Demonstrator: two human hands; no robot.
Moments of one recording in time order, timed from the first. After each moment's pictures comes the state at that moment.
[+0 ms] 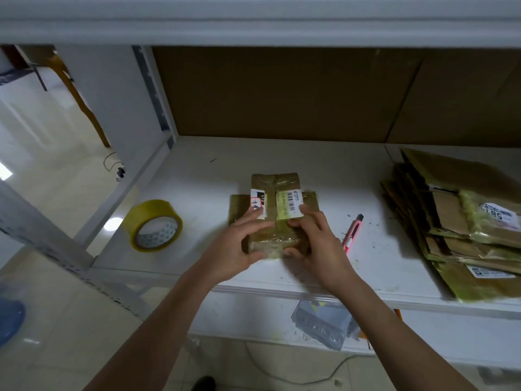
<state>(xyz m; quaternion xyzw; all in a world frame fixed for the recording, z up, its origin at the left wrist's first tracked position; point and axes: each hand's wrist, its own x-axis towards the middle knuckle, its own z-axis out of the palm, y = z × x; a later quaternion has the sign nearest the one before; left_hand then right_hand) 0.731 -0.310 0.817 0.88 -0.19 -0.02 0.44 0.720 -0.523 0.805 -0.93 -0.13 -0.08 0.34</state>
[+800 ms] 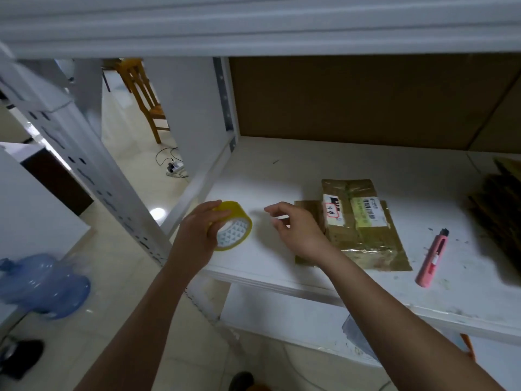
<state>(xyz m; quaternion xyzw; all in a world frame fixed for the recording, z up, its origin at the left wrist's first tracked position) 0.726 -0.127 0.825 0.93 -0.07 0.22 0.29 0.765 -0.349 0.839 -0.88 -0.16 0.07 0.45</state>
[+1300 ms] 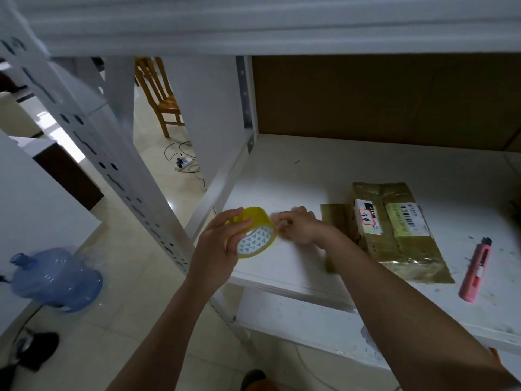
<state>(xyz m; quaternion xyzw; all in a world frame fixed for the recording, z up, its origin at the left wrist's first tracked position) 0.723 -0.101 0.805 0.89 -0.10 0.24 0.37 0.824 -0.297 0.816 -0.91 -0.16 0.26 0.27</state>
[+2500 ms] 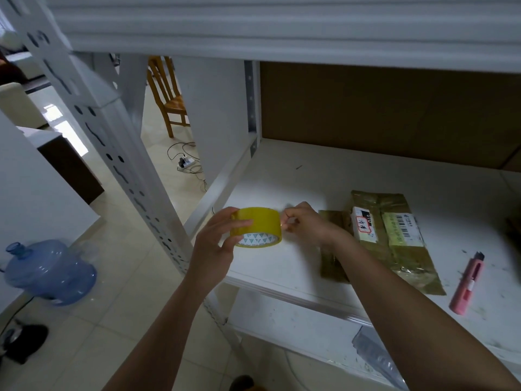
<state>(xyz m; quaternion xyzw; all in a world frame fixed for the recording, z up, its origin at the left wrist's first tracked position) 0.718 -0.111 0.807 0.83 -0.07 0.25 0.49 0.833 -0.315 0.813 -0.88 -0.19 0.19 0.39</state>
